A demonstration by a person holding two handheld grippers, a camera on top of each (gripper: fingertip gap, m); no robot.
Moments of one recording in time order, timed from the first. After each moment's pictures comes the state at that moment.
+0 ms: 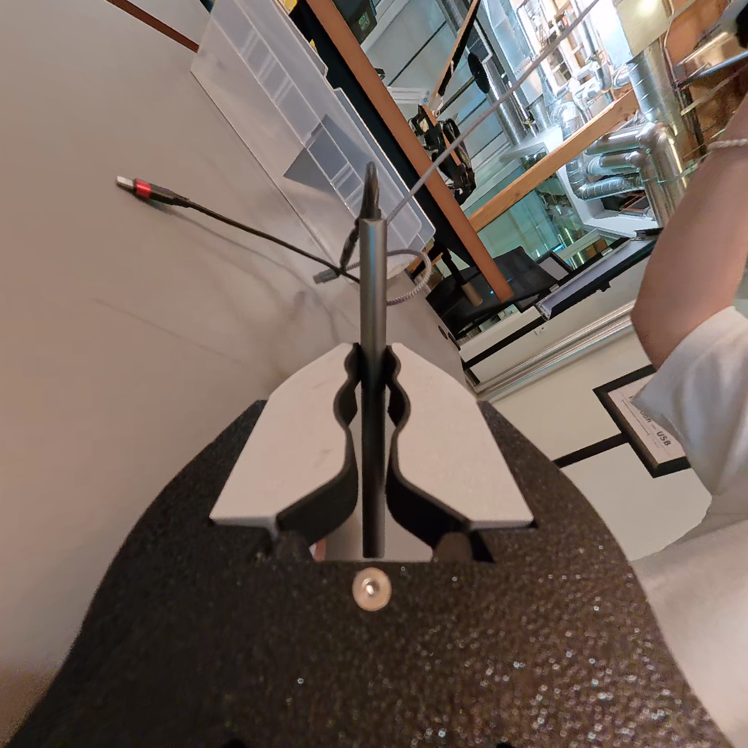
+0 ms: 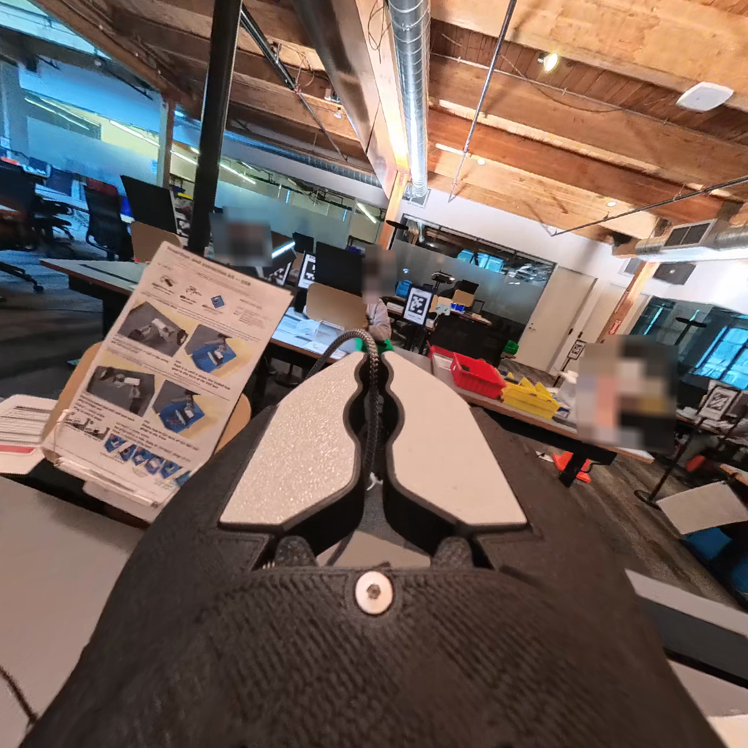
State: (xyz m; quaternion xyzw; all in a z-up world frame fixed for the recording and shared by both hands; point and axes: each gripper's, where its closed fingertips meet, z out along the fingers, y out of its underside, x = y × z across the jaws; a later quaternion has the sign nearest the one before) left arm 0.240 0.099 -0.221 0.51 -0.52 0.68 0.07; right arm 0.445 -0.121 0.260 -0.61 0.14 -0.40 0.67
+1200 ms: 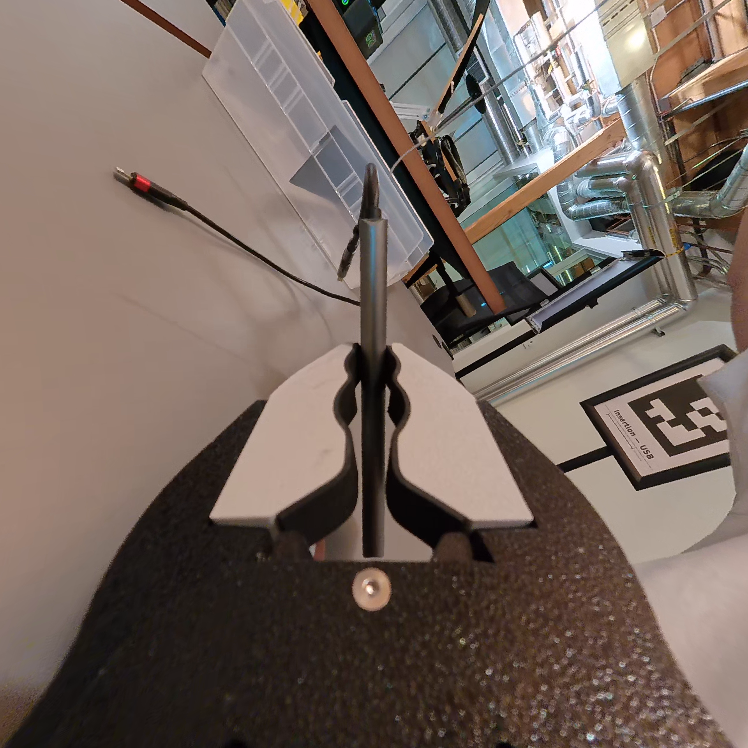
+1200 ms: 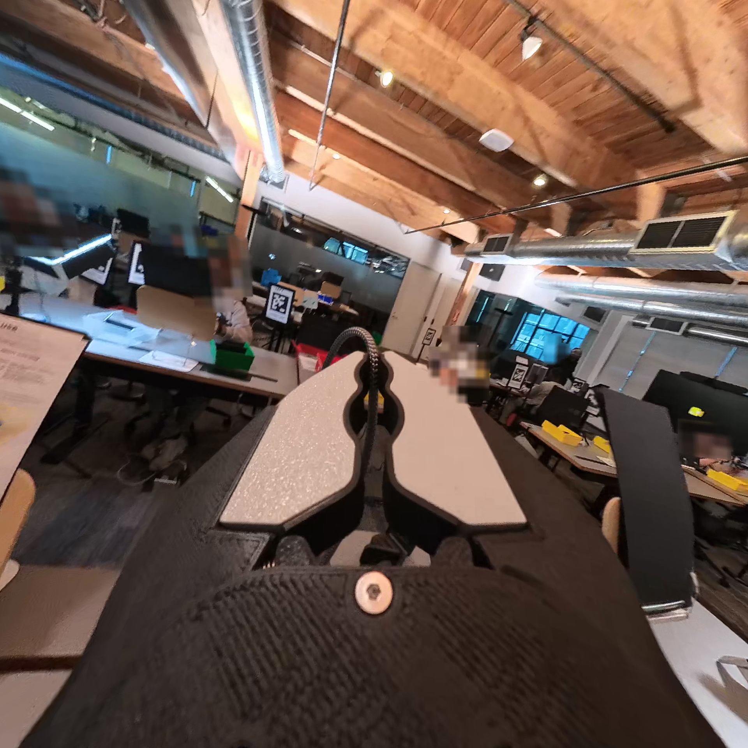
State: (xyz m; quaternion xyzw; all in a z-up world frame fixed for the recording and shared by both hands) left arm 0.242 0.104 -0.222 0.52 -0.50 0.68 0.08; right arm 0.496 -0.218 0.399 -0.55 0.23 -0.55 0.59
